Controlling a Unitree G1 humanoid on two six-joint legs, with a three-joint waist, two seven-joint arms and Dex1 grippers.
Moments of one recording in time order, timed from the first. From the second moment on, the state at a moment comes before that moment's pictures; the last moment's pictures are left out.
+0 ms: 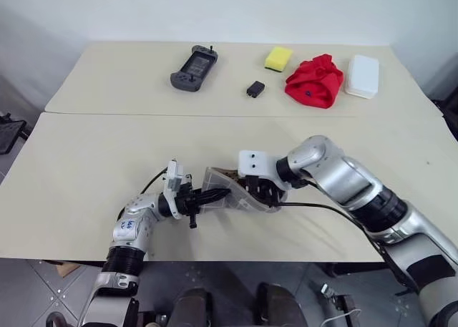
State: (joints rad) left arm -0.41 0.29 0.02 0.34 -0.50 0.20 -1.26; right arm -0.92 -0.60 0.66 -0.04 0.03 0.72 1.14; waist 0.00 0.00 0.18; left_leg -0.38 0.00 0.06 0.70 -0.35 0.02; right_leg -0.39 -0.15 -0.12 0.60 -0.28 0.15
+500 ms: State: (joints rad) left arm -0.41 0.29 0.04 0.35 -0.50 0.20 -1.27; right arm -0.84 -0.57 0.65 -0.04 -0.08 0.53 1.15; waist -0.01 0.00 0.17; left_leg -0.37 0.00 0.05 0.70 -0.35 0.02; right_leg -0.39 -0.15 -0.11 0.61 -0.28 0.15
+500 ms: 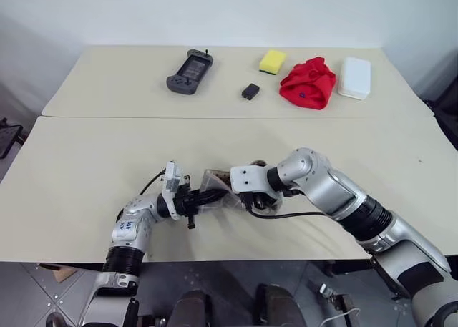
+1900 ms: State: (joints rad) left arm -0.31 0.32 0.04 0.21 -0.57 0.27 -1.22; right arm -0.68 -0.65 0.01 0.03 0.63 0.46 1.34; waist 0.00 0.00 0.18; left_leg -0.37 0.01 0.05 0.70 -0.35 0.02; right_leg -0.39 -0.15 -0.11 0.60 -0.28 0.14
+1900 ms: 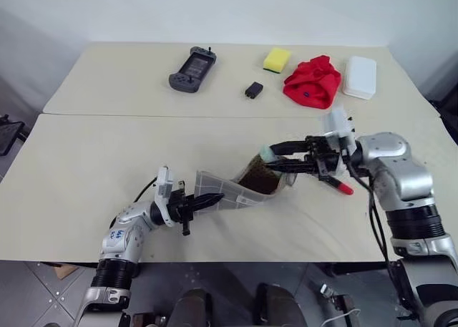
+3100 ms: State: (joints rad) left arm -0.04 0.59 0.47 -0.16 -1.09 0.86 -0.85; right arm -0.34 -0.88 -0.06 -0.06 0.54 0.45 1.16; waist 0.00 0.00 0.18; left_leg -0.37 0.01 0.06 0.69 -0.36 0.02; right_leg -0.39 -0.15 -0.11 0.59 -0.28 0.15
